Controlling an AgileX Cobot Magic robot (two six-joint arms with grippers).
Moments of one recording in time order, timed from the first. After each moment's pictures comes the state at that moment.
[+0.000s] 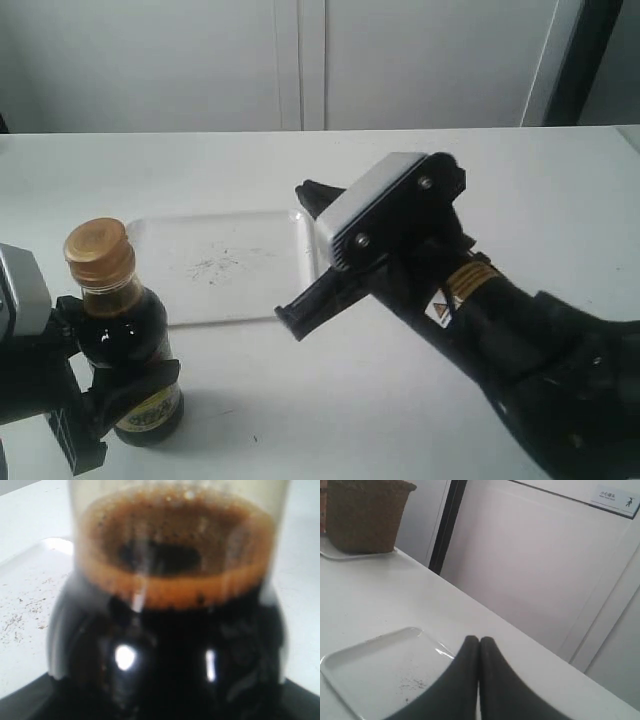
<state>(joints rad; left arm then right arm) -0.14 1.43 -0.19 1.02 -0.97 -0.33 0.84 1.52 -0.52 0.17 -0.92 -0.40</state>
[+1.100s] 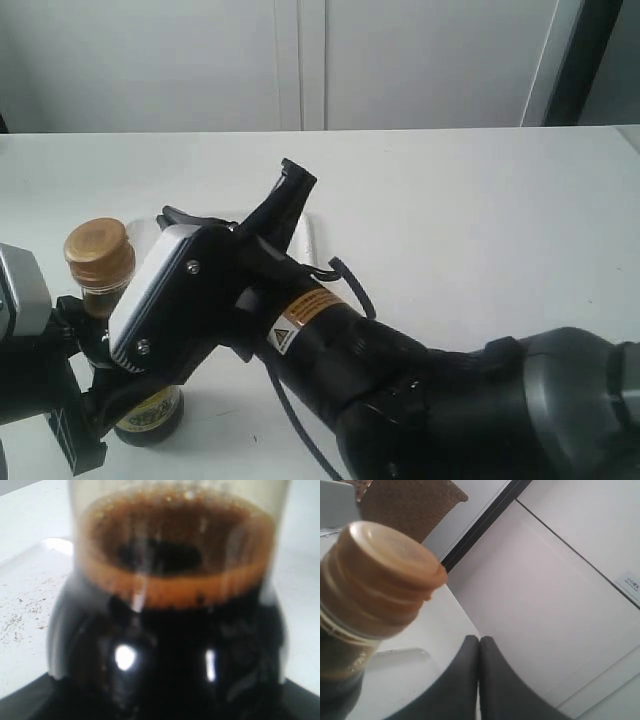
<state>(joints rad) -0.14 1.43 -0.19 1.02 -0.97 -0.32 1.10 1.72 -0.76 0.40 -0.93 -0.94</state>
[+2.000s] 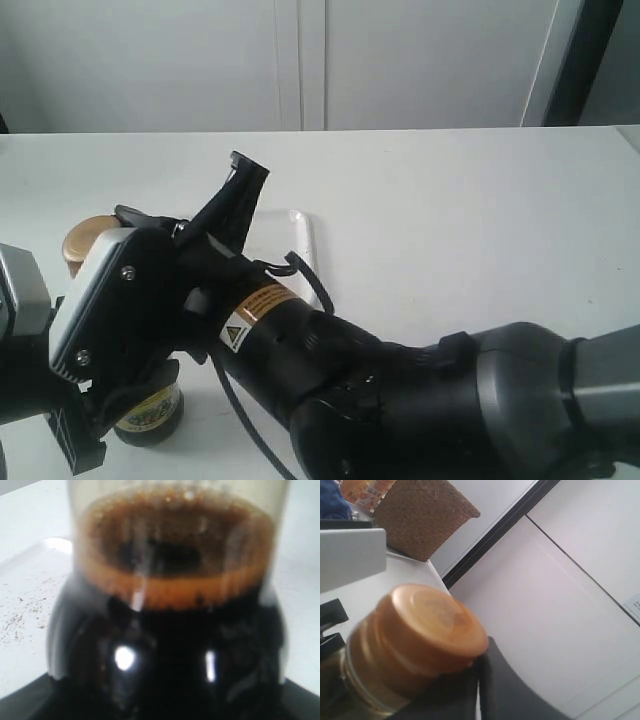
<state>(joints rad) -0.14 1.43 -0.19 1.02 -0.98 -0.33 1.14 1.75 -0.85 0.40 -0.89 -1.01</state>
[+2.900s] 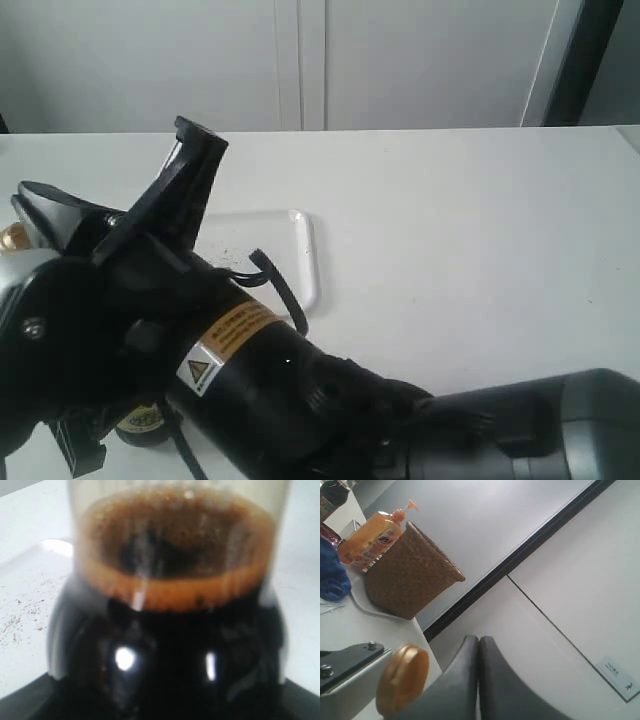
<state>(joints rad) -0.14 1.43 -0.19 1.02 -0.98 -0.32 1.28 1.64 -0.85 0.44 -0.96 -1.13</state>
